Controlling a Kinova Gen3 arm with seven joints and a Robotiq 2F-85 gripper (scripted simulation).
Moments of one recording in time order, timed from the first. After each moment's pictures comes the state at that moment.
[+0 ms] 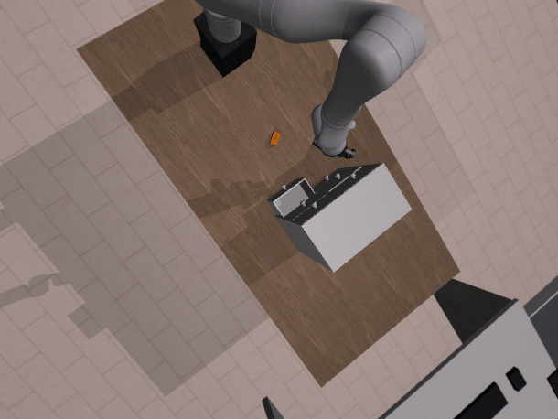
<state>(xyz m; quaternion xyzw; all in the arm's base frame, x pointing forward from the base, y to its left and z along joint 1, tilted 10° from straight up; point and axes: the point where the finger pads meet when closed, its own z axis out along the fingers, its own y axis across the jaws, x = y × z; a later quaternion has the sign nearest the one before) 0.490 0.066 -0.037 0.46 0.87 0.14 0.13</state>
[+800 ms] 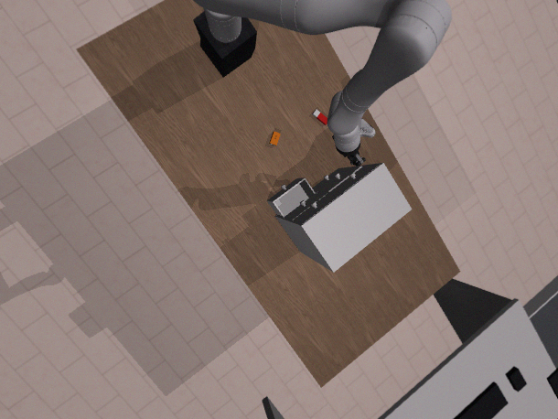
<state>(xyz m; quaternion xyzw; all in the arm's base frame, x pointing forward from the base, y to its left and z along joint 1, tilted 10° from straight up) 0.536 0.102 -0.062 0.66 0.71 0.19 0.17</state>
